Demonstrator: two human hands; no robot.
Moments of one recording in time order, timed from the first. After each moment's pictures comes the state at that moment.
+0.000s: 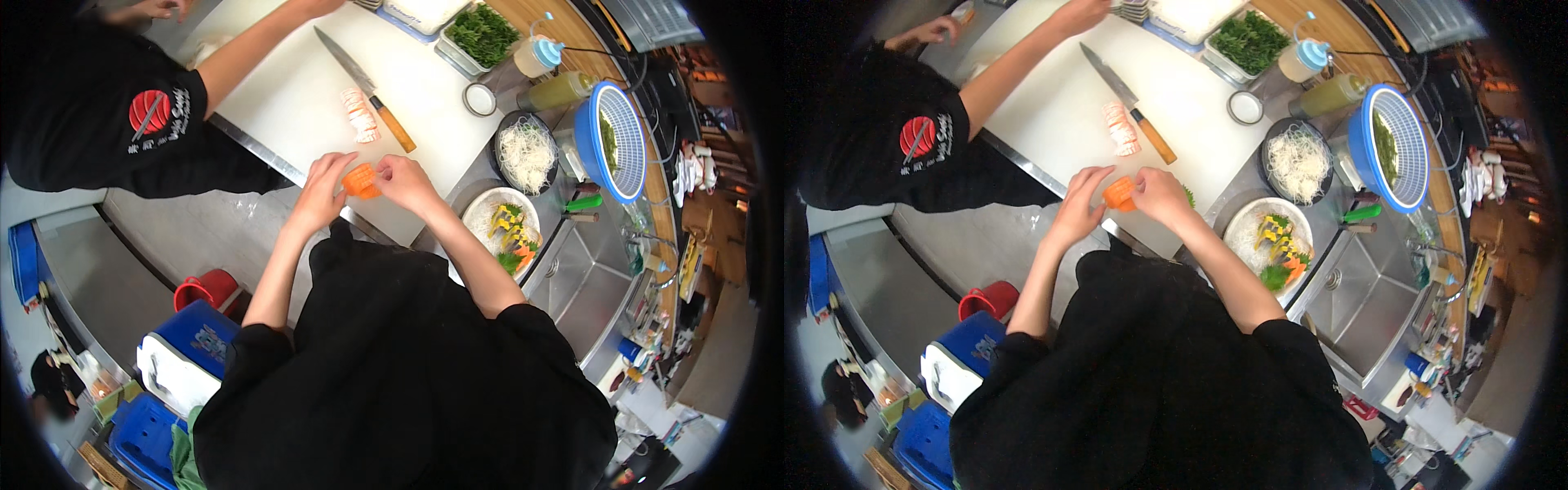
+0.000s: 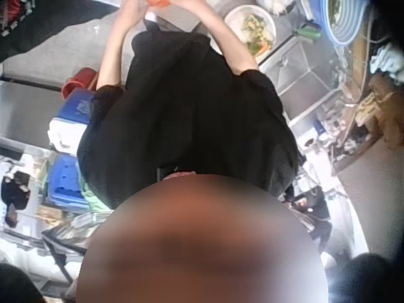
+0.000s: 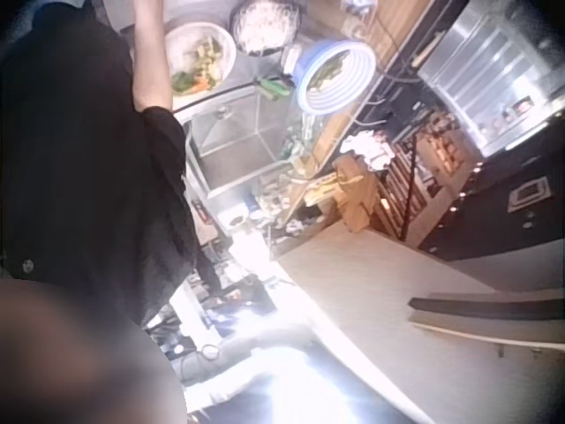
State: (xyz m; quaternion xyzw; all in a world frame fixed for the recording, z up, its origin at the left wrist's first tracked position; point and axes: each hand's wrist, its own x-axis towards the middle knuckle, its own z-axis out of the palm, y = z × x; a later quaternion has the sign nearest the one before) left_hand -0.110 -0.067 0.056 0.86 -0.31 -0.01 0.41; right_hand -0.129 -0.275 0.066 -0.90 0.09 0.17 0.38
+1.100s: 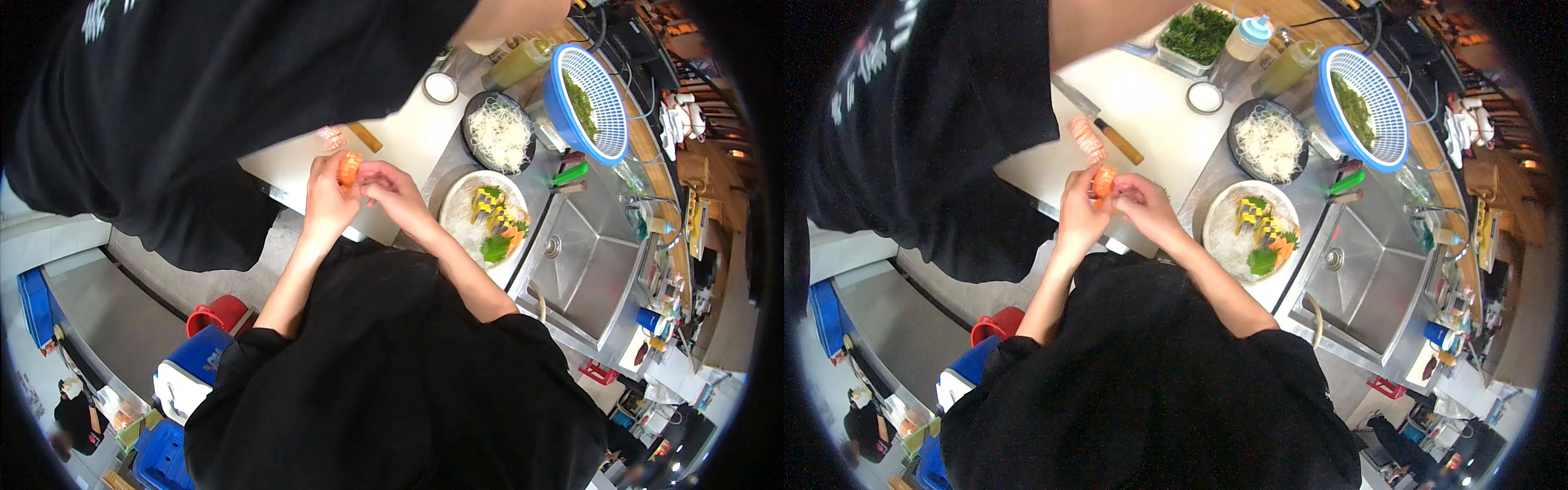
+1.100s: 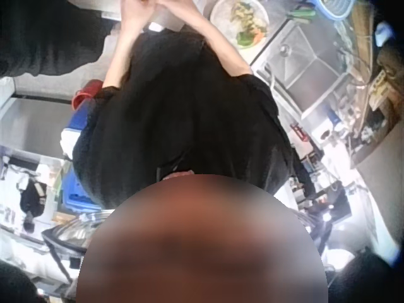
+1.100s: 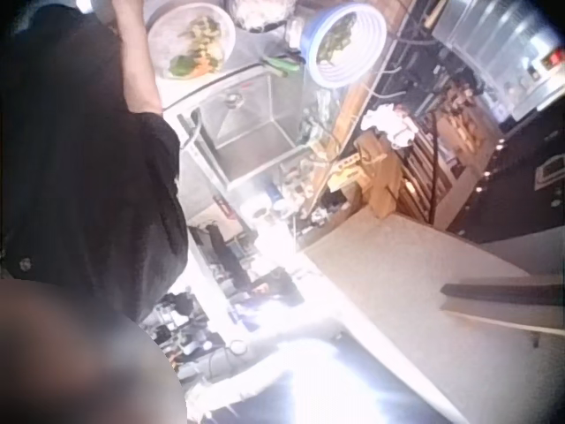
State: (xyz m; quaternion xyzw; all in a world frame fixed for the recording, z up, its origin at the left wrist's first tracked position) left_hand -0.131 -0.138 0.095 0.86 -0.18 -0.02 0.47; right_hand -0.183 -0.290 0.086 -0.64 0.13 0.07 0.75
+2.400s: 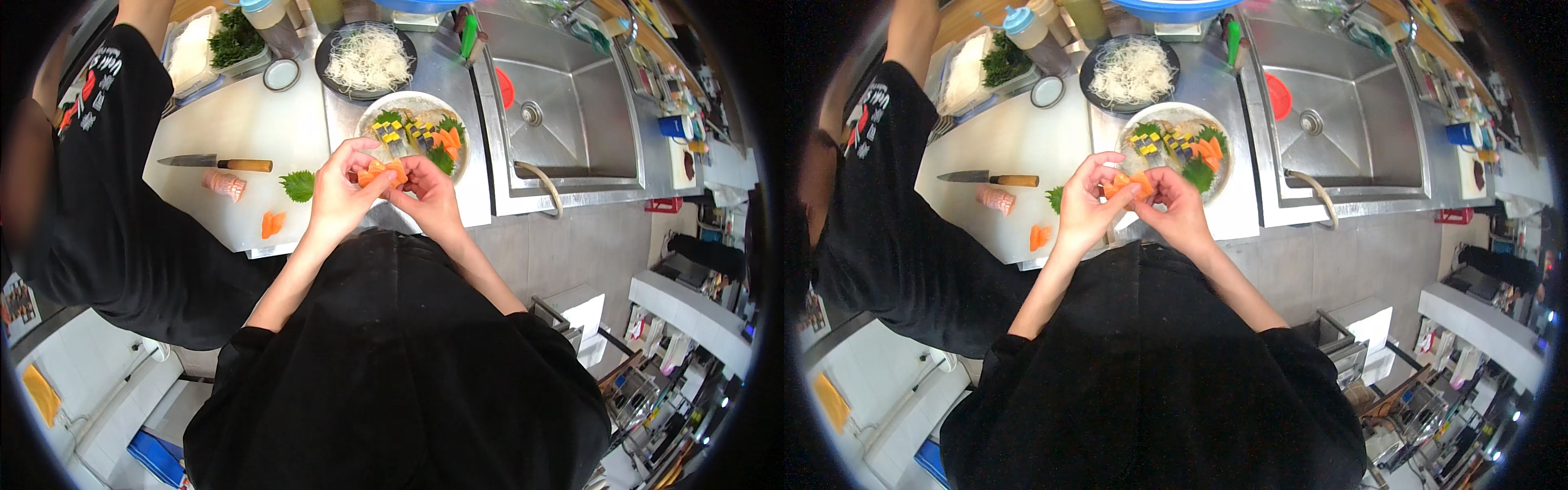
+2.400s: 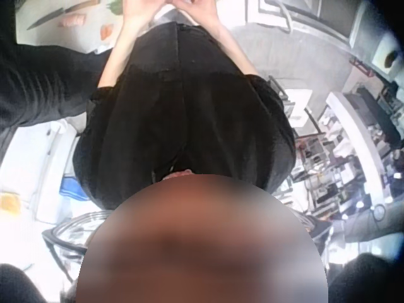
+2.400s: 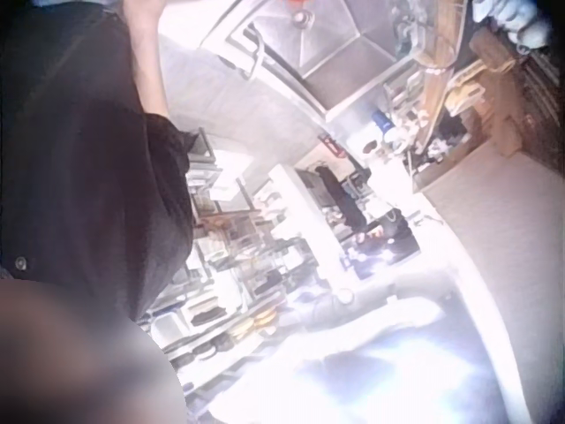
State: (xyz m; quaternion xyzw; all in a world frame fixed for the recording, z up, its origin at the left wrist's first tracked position) left_hand -0.203 -0.276 0.146 0.64 -0.34 -0.43 0.55; right_hand -0.354 -0.355 0.110 -0.58 0.28 -0.28 0.72
